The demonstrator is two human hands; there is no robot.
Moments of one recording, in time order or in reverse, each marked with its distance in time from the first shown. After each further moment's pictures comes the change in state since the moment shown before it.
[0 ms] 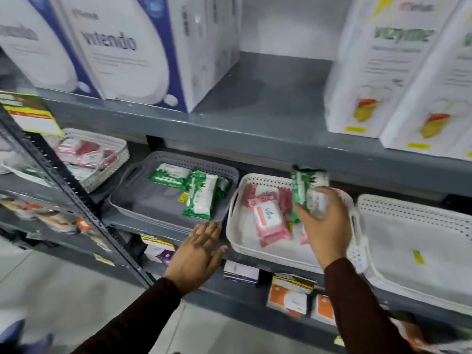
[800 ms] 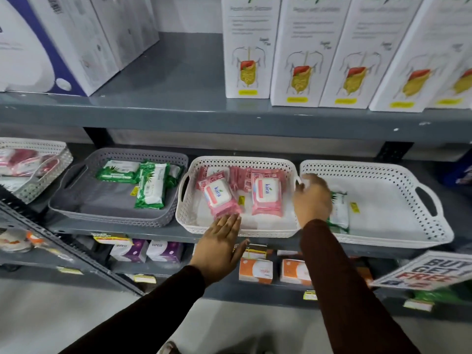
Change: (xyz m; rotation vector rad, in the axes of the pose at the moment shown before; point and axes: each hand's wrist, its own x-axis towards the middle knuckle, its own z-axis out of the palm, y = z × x) left_hand 0.032 0.126 0.061 0.061 -0.004 0.218; right_hand 0.032 0.088 -0.051 -0.303 0.104 0.186
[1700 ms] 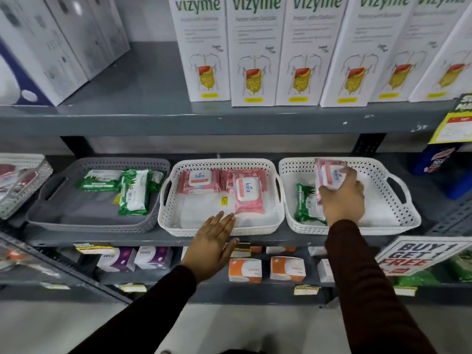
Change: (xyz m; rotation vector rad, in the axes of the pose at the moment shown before) left_hand 0.010 0.015 0.008 -0.064 0.012 0.103; right_hand 0.025 0.074 -0.079 -0.049 0.125 0.157
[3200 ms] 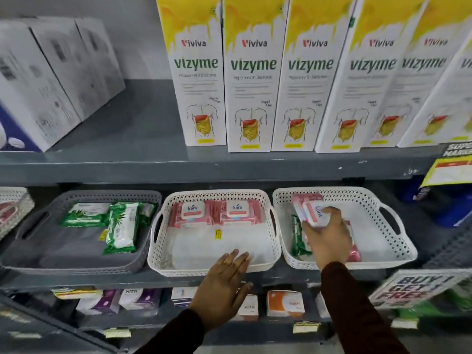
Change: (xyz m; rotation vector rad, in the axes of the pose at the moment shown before) left_hand 0.016 0.019 0.018 0.011 0.002 0.117; right_hand -0.014 0.001 0.015 0.076 -0.019 -0.085
